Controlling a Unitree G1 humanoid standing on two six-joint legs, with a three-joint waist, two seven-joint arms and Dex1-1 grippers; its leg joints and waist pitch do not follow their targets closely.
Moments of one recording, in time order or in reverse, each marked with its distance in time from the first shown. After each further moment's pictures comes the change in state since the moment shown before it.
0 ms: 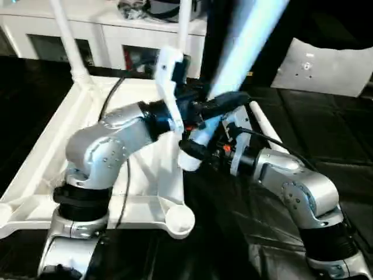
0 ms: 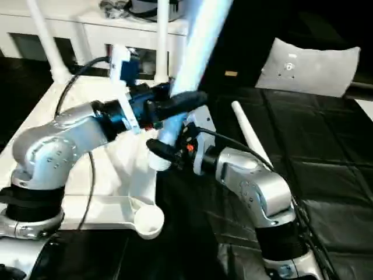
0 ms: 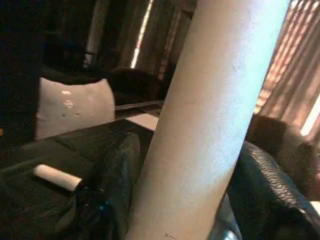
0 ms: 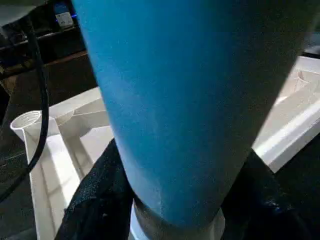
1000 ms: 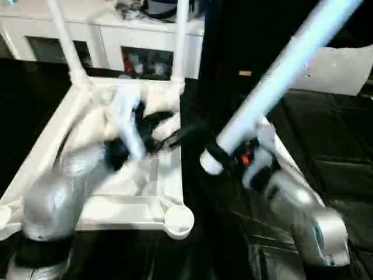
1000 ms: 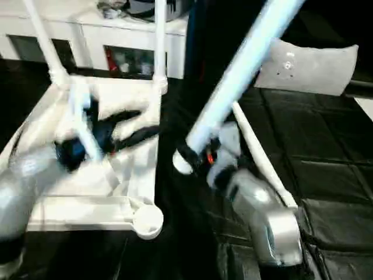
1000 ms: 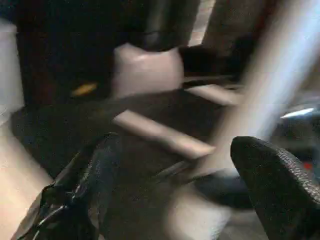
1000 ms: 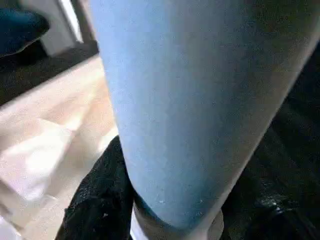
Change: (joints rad) left arm 0.380 0.168 0.049 -0.165 0.156 -0.130 0.095; right arm 0.279 0.085 -0.095 -0.135 -0.096 -0.100 -0.281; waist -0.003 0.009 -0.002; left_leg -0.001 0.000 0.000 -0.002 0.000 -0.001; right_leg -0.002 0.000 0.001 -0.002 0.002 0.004
